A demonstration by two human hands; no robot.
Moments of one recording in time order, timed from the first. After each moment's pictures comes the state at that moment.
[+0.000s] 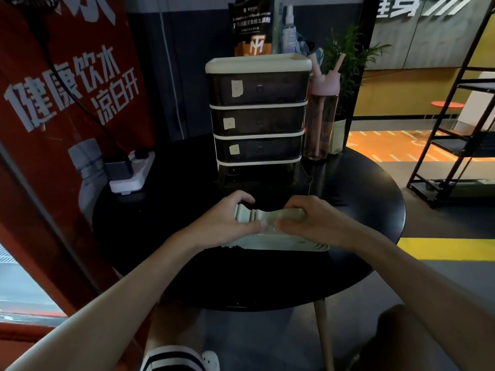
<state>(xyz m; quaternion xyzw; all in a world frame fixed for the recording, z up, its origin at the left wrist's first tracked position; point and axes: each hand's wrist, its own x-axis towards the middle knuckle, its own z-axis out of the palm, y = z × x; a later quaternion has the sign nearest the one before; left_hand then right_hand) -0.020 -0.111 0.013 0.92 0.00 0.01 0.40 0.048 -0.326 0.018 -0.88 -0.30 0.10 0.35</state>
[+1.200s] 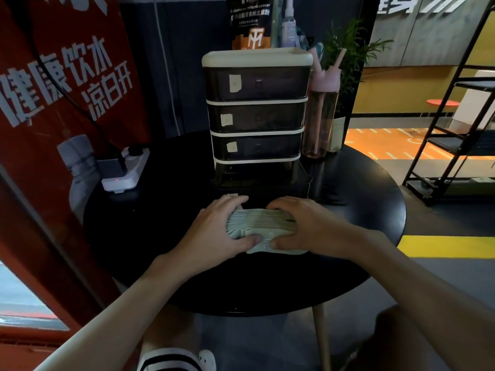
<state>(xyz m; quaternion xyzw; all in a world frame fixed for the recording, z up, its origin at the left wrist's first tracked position) -0.028 -0.105 -0.017 0.94 -0.05 0.14 0.32 0.052 -0.317 0.014 -0.88 -0.43 0.01 0.19</state>
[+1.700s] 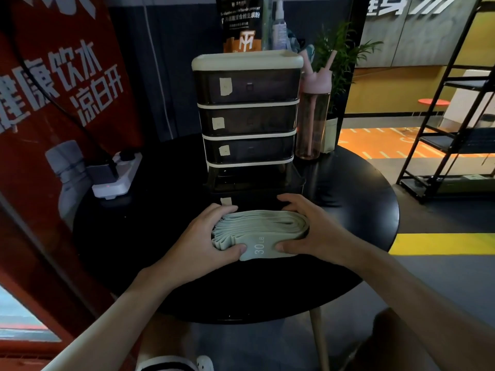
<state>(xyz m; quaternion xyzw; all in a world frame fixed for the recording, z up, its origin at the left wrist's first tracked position) -0.034 -0.095 -0.024 0.91 -0.08 0.15 0.39 0.054 -0.341 -0.008 -0.83 -0.33 0.08 0.44</state>
